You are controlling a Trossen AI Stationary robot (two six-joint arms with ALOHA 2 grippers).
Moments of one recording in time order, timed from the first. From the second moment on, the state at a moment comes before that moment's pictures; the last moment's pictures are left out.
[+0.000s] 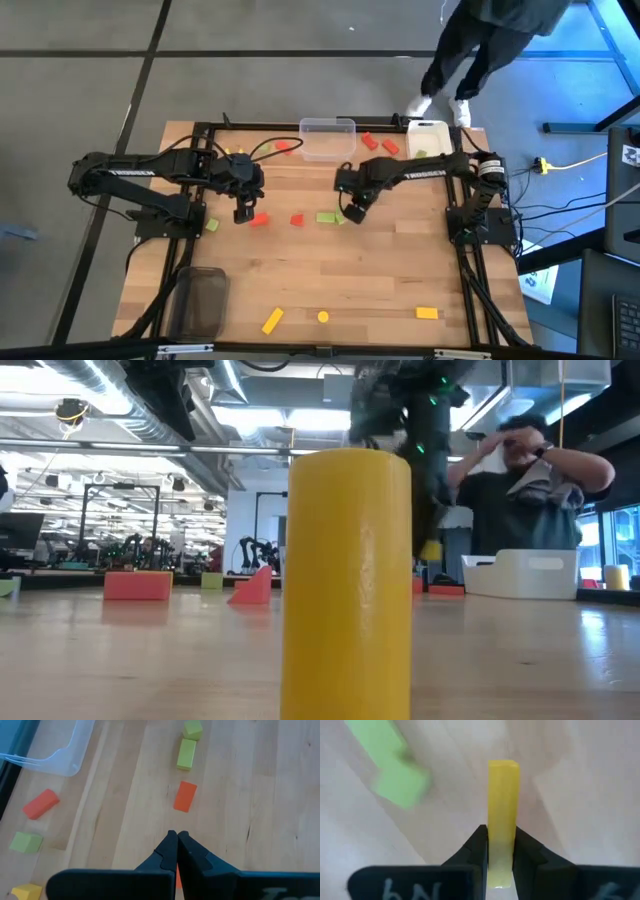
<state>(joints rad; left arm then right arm) 0.05 1.06 1.05 -0.88 -0.11 -0.13 -0.13 1.83 1.33 -0.96 0.11 0.40</state>
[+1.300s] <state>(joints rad) 0.05 1.06 1.05 -0.87 -0.18 -0.13 -0.63 2.07 1.62 -0.63 -0.11 0.12</state>
